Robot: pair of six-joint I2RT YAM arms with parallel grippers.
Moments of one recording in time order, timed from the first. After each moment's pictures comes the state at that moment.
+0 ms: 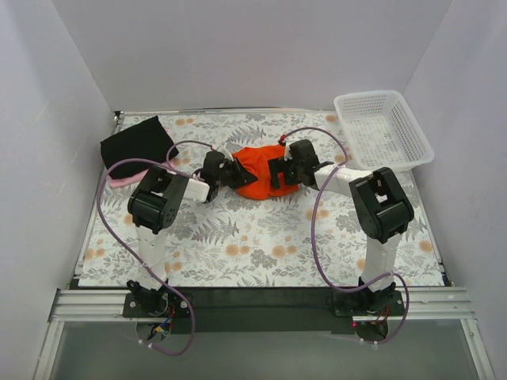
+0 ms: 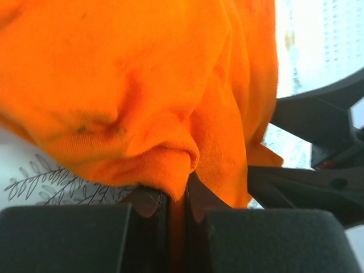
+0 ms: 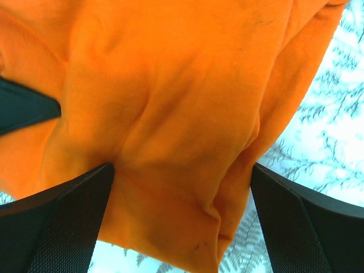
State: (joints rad) left arm -0.42 2.10 1.02 0.61 0.39 -0.79; right arm 0.50 1.94 1.17 0.00 -0.08 0.12
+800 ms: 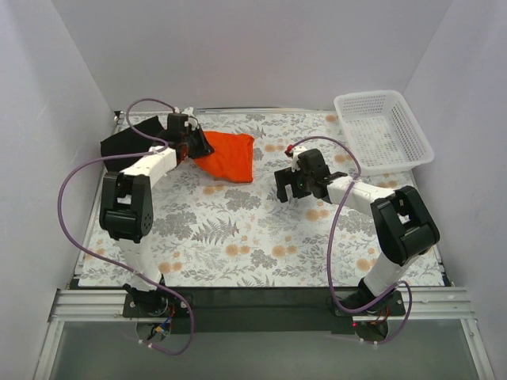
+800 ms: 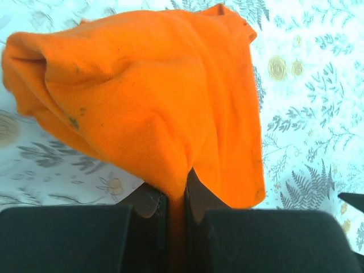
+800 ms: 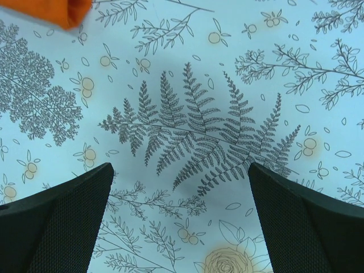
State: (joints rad) left arm -0.18 1.90 1.32 -0.09 0.24 -0.41; right arm 0.51 1.69 0.97 -0.09 -0.10 0.13
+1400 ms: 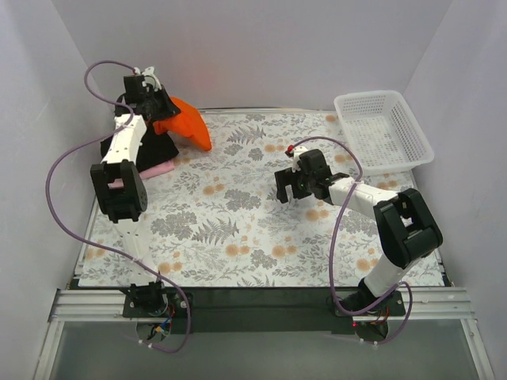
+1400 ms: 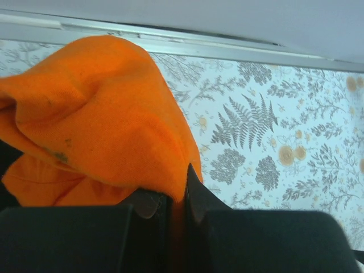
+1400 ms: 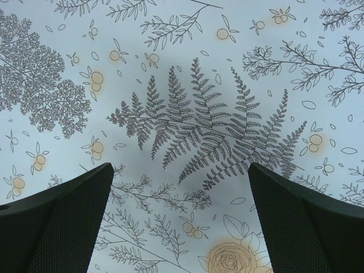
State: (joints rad) left arm 0.04 2.14 1.96 -0.38 0.36 -0.26; right arm 0.51 1.66 0.95 -0.09 -0.12 0.13
